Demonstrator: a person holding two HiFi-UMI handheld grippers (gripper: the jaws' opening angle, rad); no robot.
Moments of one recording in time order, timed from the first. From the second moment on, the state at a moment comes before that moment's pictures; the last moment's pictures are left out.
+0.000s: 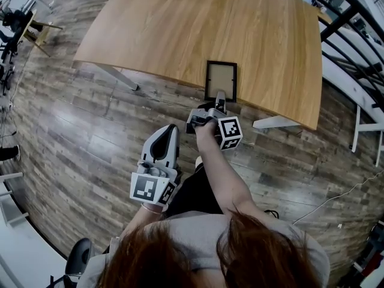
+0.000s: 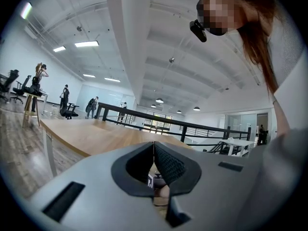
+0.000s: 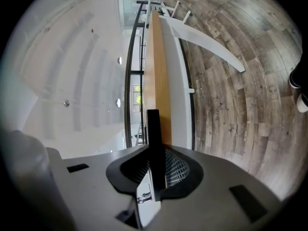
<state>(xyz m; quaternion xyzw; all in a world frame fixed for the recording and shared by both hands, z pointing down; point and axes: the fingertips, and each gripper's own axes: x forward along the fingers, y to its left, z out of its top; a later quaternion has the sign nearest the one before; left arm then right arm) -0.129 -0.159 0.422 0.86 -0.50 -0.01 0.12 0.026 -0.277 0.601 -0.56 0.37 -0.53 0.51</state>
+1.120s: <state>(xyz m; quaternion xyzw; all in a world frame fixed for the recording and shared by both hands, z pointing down) -0.129 -0.152 0.431 0.86 -0.49 0.00 0.13 0.010 -0.267 0.589 -0.58 0.46 -0.57 0.36</state>
